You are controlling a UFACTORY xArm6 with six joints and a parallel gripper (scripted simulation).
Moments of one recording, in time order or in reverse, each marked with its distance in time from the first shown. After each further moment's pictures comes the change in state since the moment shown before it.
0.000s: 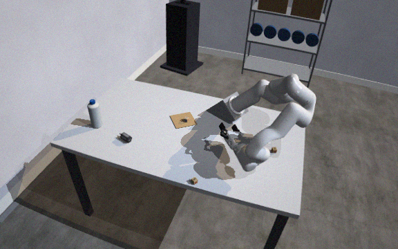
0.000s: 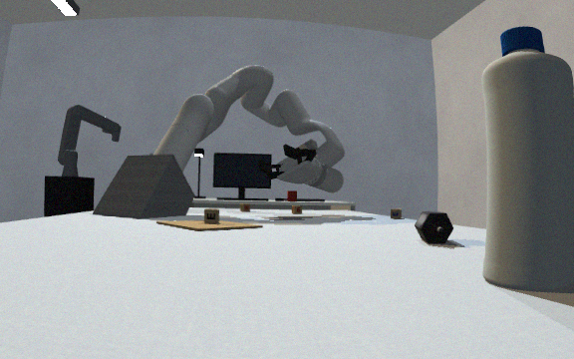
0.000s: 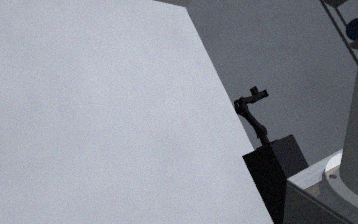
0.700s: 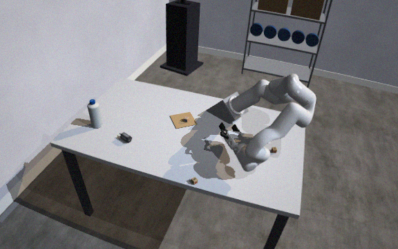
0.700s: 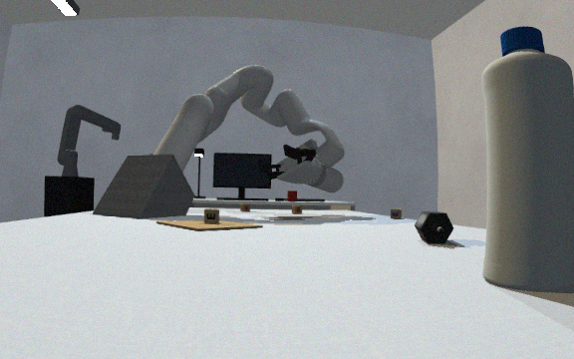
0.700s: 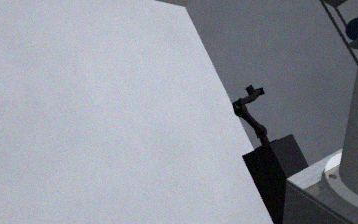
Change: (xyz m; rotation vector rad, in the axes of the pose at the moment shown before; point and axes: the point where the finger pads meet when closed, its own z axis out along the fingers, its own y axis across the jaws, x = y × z) arm 0.000 0.000 0.000 -0.001 -0.001 0.000
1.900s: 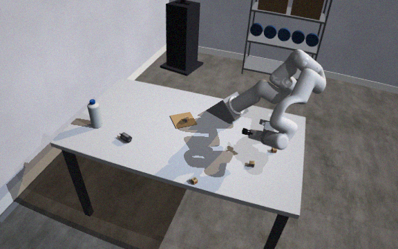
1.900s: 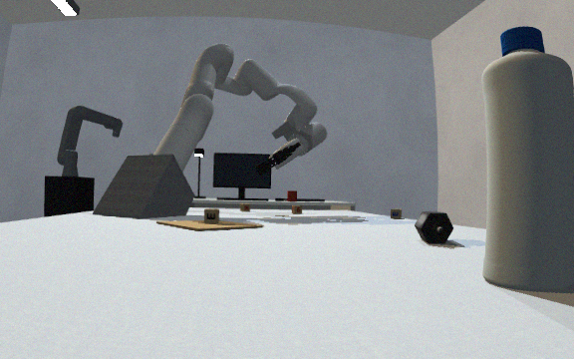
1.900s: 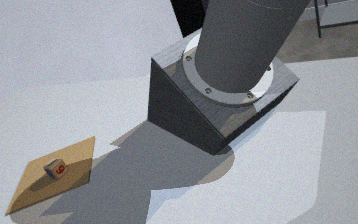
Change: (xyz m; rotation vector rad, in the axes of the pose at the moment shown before) arm 0.048 0.090 -0.081 -0.247 -0.631 -0.028
